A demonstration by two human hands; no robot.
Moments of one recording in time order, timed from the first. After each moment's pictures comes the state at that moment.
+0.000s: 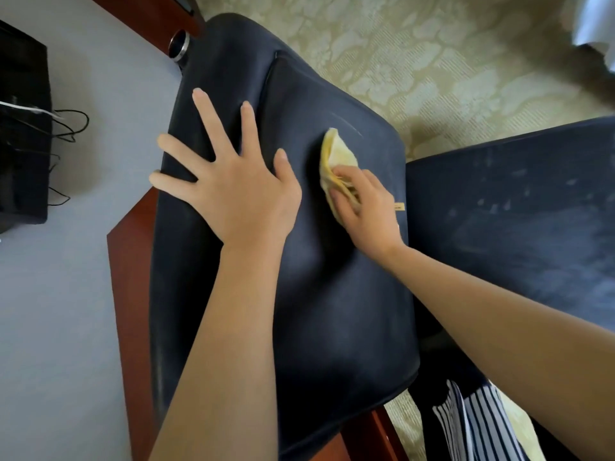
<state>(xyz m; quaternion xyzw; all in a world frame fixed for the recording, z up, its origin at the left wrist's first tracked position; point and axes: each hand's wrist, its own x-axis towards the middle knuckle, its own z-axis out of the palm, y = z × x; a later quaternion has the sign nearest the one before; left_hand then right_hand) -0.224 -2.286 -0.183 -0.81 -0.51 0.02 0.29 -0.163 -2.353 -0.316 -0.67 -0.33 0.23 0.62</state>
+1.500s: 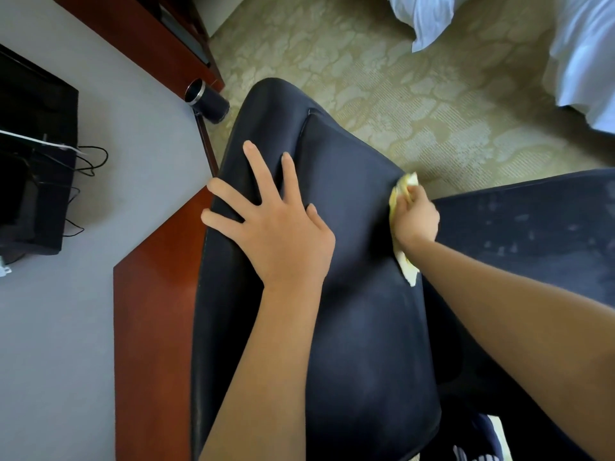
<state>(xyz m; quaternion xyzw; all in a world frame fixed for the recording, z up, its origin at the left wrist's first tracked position) -0.227 -2.285 -0.183 -0.82 -0.49 0.02 0.29 -0.111 -2.311 -0.356 -0.81 -0.07 0.33 0.48</state>
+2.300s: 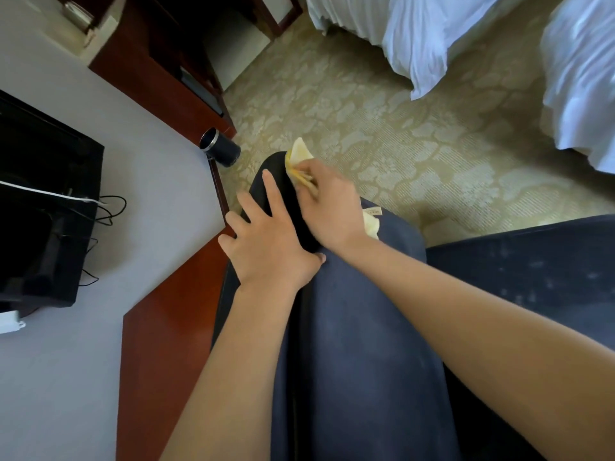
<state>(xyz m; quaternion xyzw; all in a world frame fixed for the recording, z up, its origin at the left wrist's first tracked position) -0.192 -2.228 -0.139 -0.83 -0.51 0.12 0.18 -0.110 -2.226 -0.206 -0.68 -0.35 0.16 0.63</state>
